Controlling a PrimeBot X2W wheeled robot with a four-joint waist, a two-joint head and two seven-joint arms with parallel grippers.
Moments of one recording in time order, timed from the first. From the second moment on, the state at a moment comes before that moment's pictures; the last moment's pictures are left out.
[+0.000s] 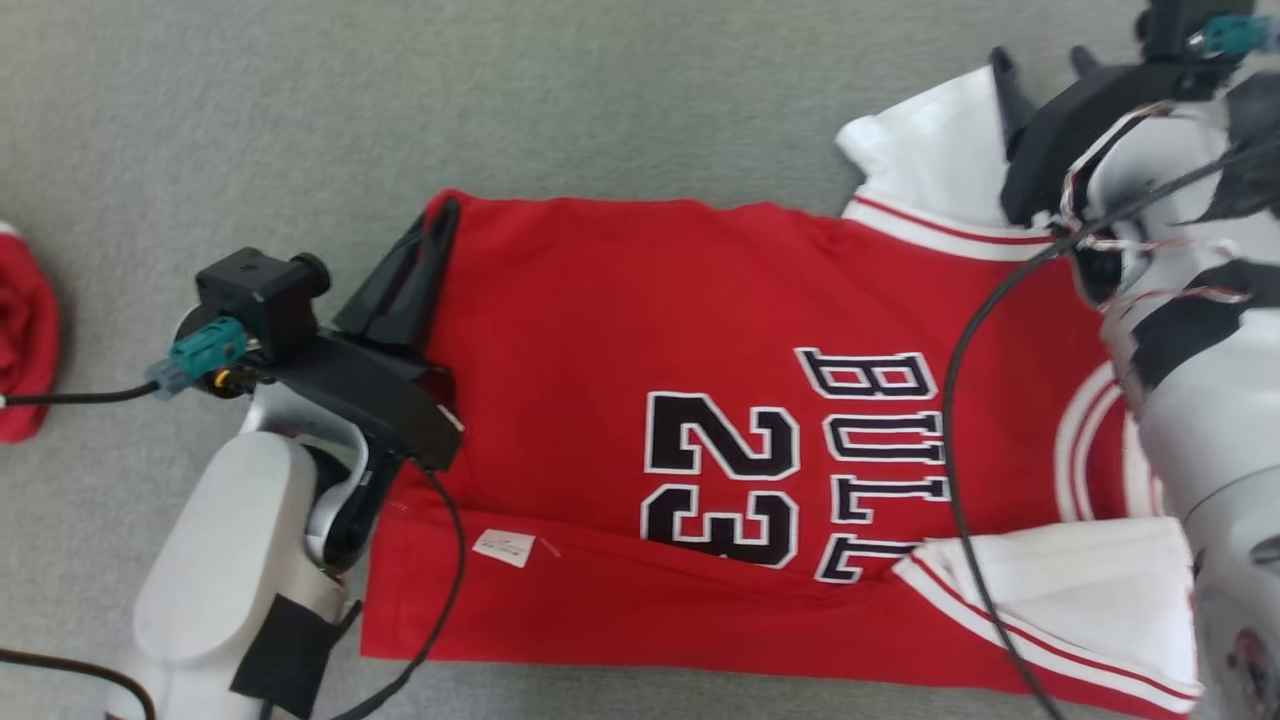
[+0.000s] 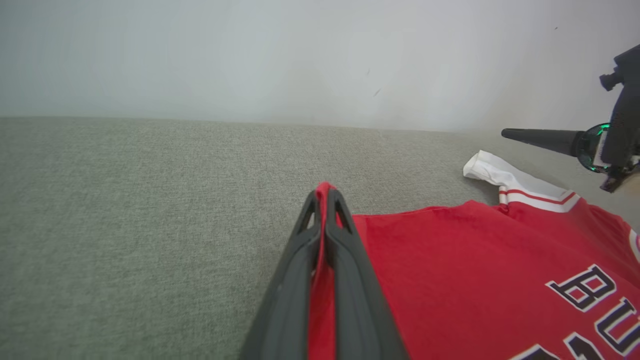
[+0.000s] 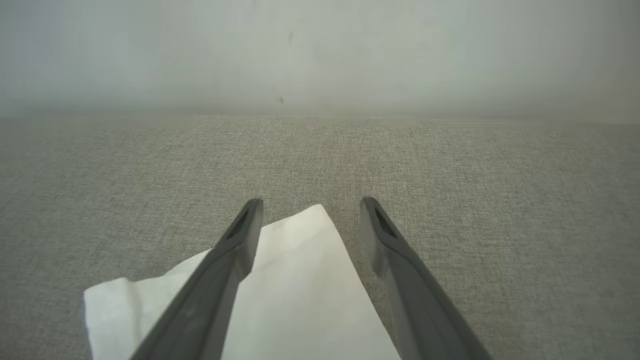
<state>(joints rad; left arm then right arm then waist) -0.74 0.16 -0.28 0.26 -0.39 -0.12 -0.03 -1.25 -0.24 0.24 1.12 0.21 0.13 0.04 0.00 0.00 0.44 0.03</state>
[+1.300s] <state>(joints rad) -0.56 0.22 -0.25 0.25 -0.44 -0.06 -0.12 -1.07 -0.15 0.24 1.07 0.30 0.13 -0.26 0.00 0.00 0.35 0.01</state>
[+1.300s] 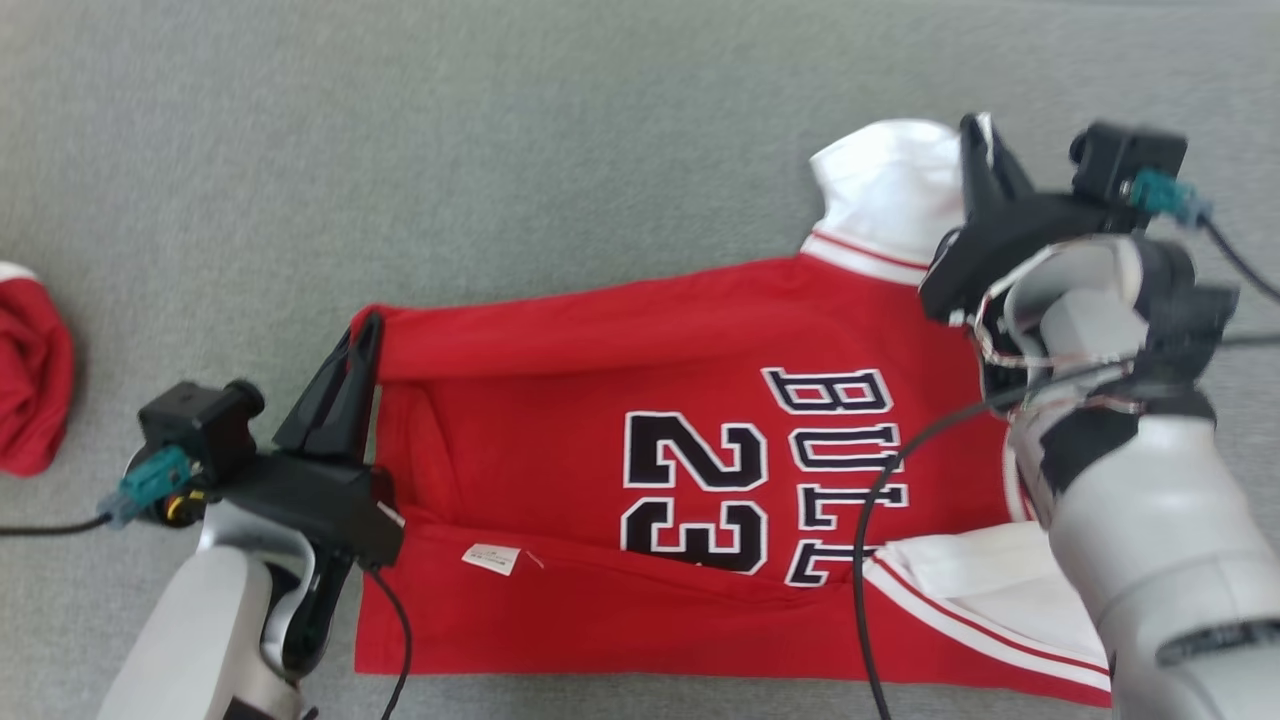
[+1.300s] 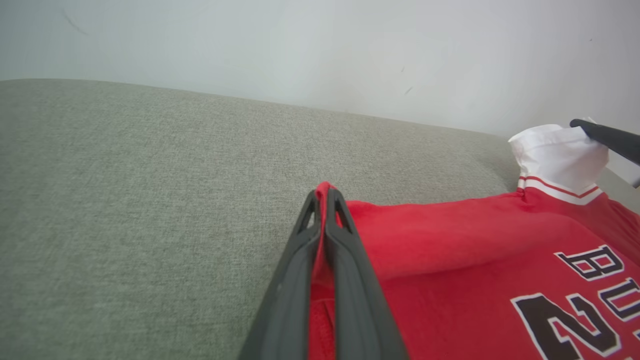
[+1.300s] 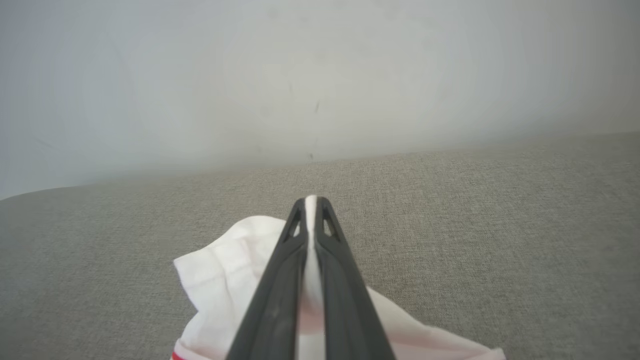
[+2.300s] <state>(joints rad) -0.32 0.24 -0.27 0.13 -0.43 0.01 -0.17 -0.25 -0.35 0.30 0.17 0.72 0.13 -0.14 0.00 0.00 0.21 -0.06</state>
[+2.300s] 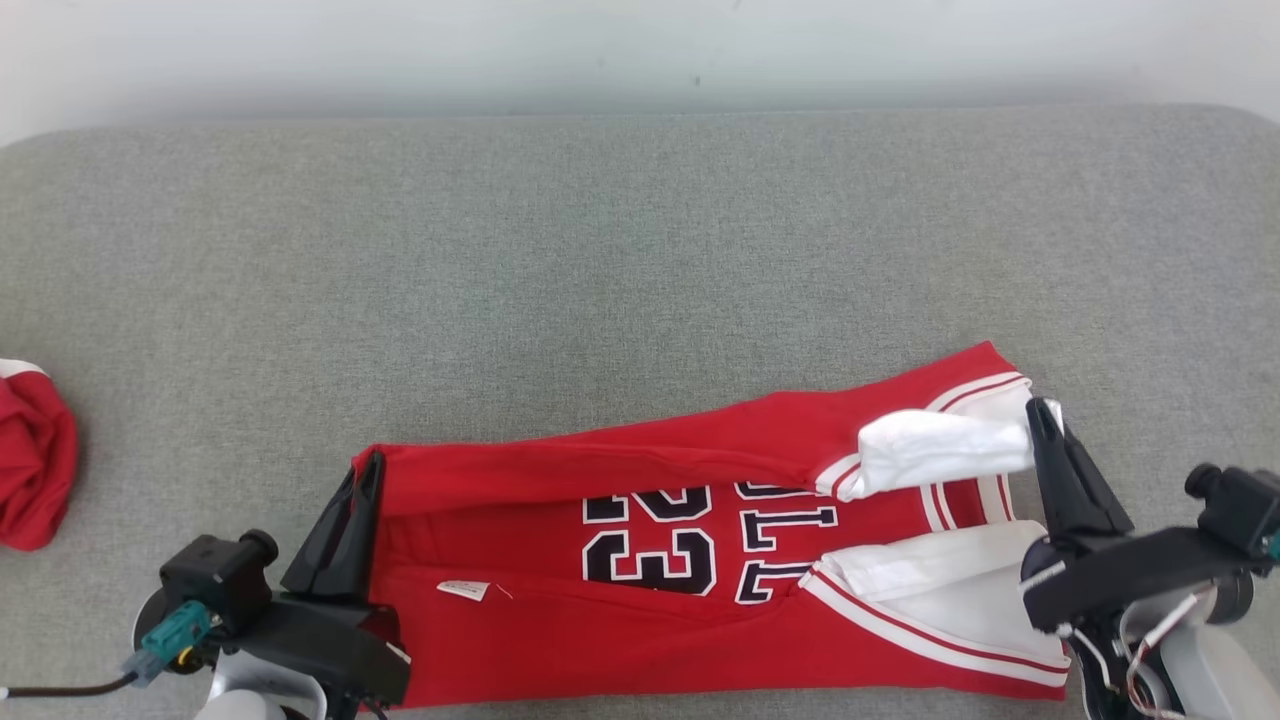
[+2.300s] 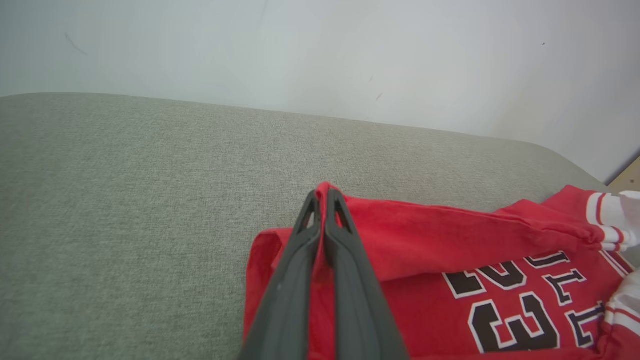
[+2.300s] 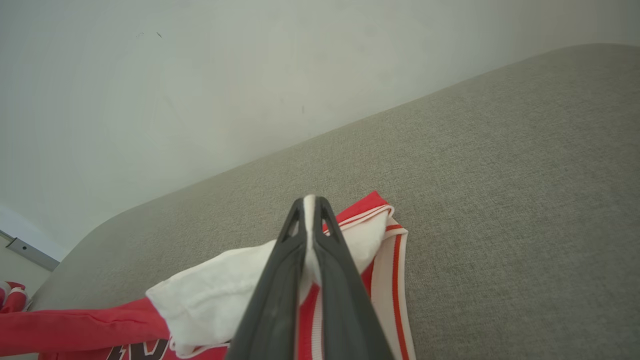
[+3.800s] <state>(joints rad) -0.08 0.19 -0.15 0.00 -0.33 0.15 -0.26 -0.08 -0.21 0.02 0.17 0.37 0.13 0.02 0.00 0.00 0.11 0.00</state>
